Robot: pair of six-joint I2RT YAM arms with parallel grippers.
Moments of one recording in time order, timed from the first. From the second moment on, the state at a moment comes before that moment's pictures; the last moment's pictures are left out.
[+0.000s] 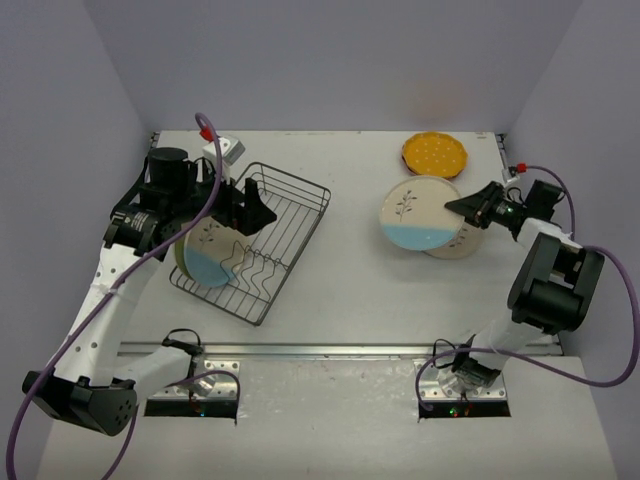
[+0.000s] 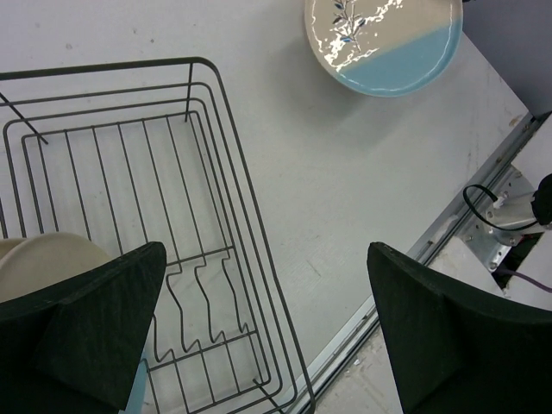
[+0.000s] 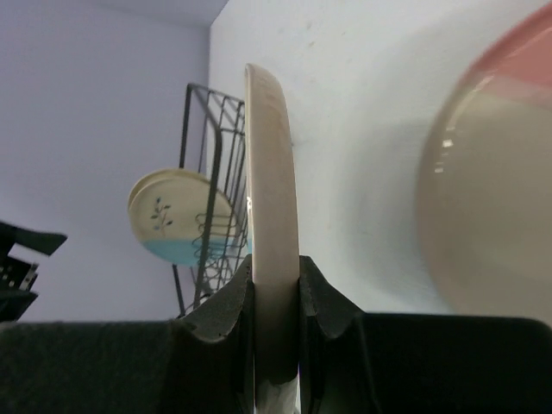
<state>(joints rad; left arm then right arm) -0.20 1.06 1.27 -0.72 0.56 -0.02 -0.46 1.67 0.90 0.07 -1.14 0.54</state>
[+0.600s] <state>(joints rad) -0.20 1.06 1.26 -0.71 0.53 -0.02 -0.64 1.88 1.05 -0.04 -1.05 0.31</state>
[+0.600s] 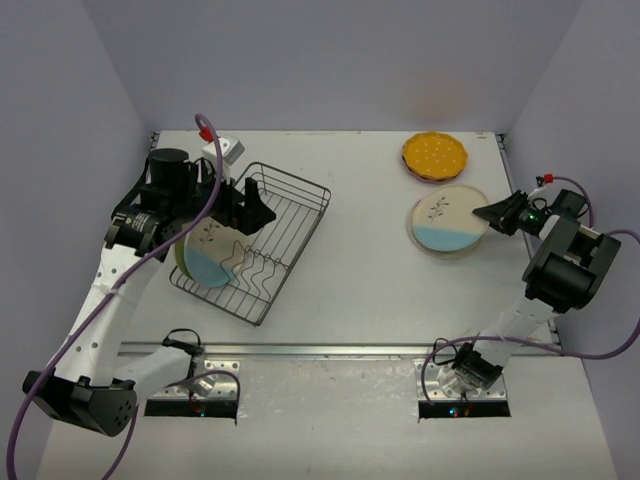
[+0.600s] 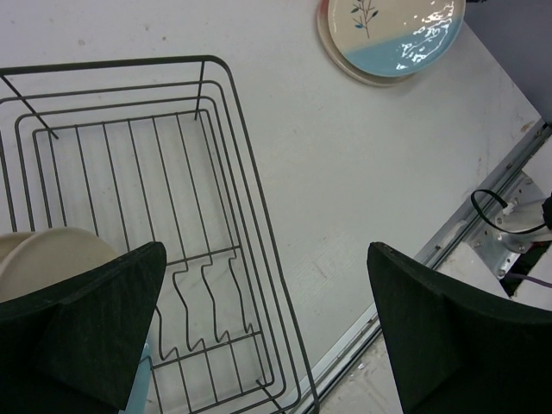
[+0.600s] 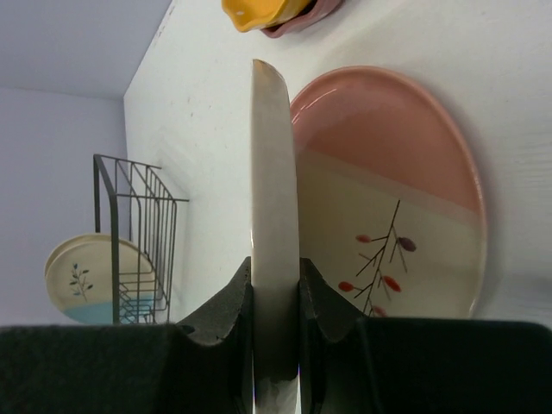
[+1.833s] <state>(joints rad) -0.20 1.06 1.25 -0.70 0.51 -0.04 -0.55 1.94 1.15 -0.29 -0.65 -0.07</state>
